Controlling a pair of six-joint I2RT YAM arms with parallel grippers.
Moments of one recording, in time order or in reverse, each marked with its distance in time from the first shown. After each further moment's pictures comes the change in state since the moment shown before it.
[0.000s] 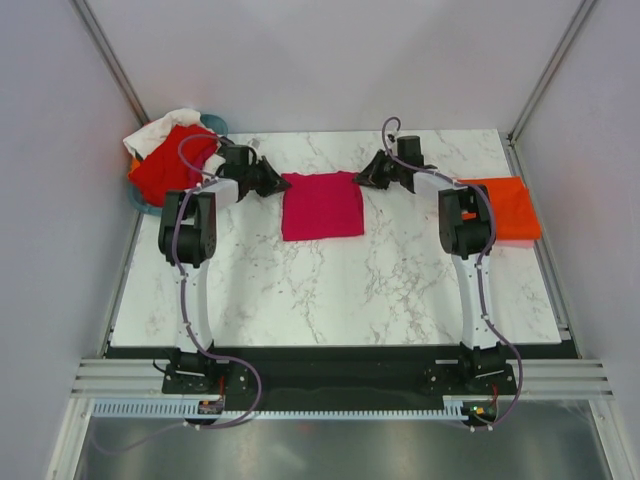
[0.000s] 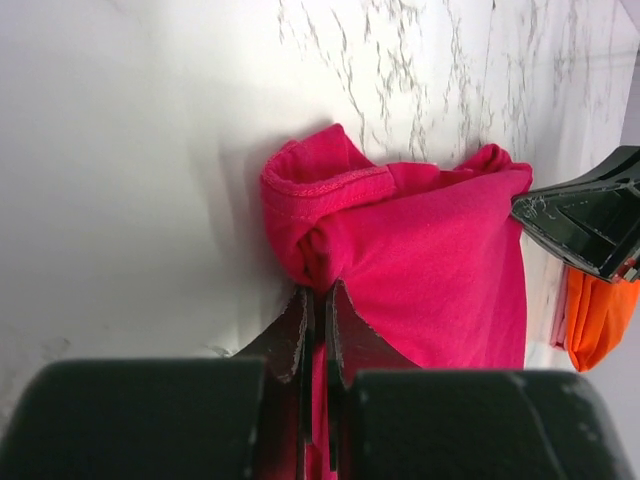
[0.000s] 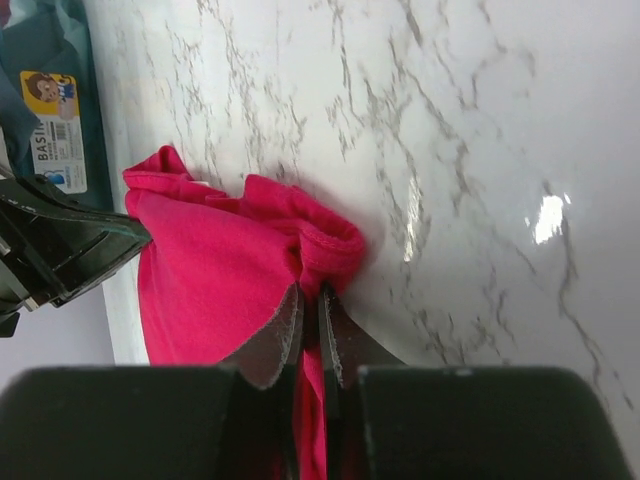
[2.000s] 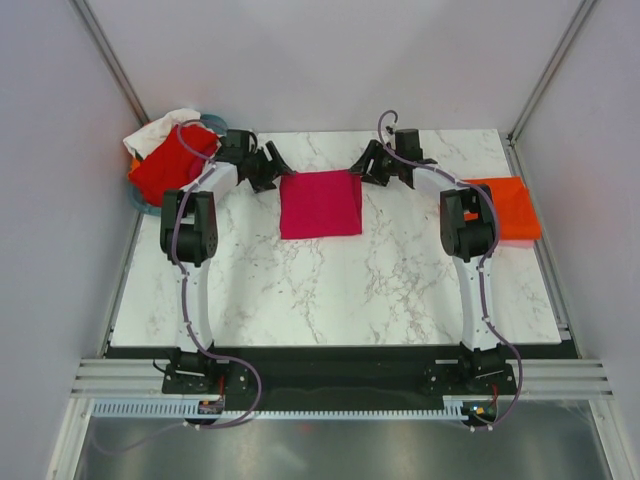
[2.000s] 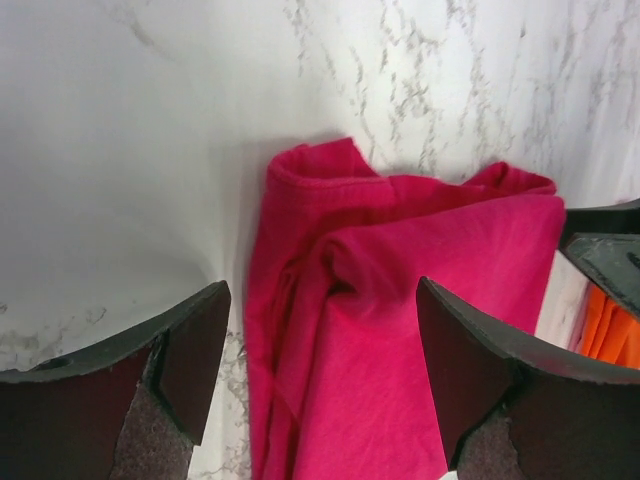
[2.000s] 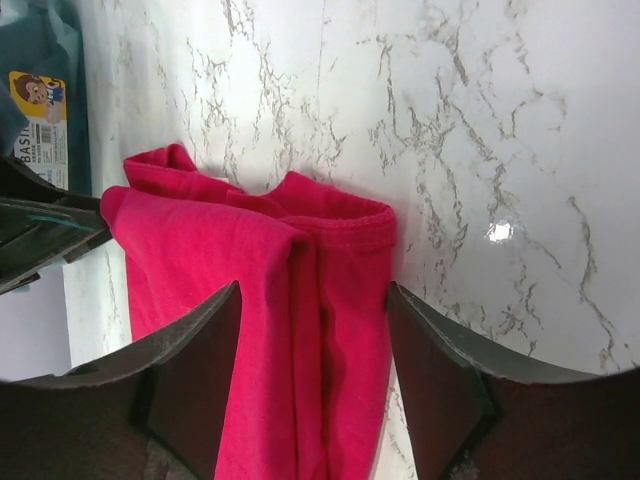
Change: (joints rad) left arm -0.003 0.009 0.217 -0.317 -0.105 0.046; right arm 0.019 -0.082 -0.023 -0.049 0.090 -0.089
